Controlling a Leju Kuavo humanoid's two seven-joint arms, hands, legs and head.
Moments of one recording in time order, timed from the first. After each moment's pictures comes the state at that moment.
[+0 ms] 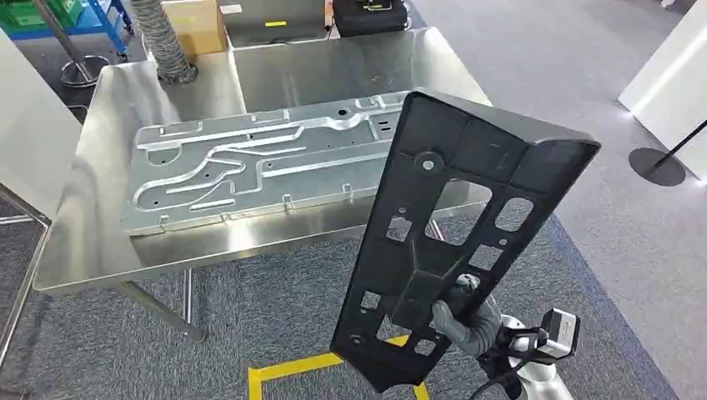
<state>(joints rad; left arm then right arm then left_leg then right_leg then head) -0.08 -0.16 1.00 -0.20 -1.28 0.09 -0.25 -0.02 -0.20 0.18 -1.67 -0.06 0.66 -0.68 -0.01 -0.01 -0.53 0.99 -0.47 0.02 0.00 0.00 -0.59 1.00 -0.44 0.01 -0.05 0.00</state>
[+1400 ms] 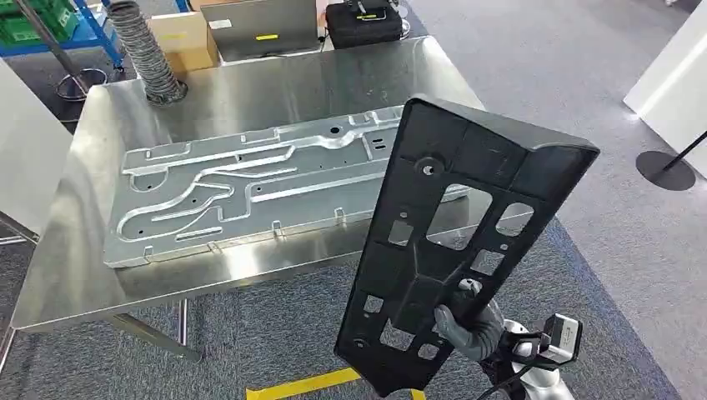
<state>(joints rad) -0.08 -0.16 1.00 -0.20 -1.29 0.09 -0.25 0.00 -0.20 0.18 -1.68 -0.06 0.66 -0.69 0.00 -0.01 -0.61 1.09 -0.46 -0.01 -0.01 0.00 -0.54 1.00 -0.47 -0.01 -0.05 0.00</state>
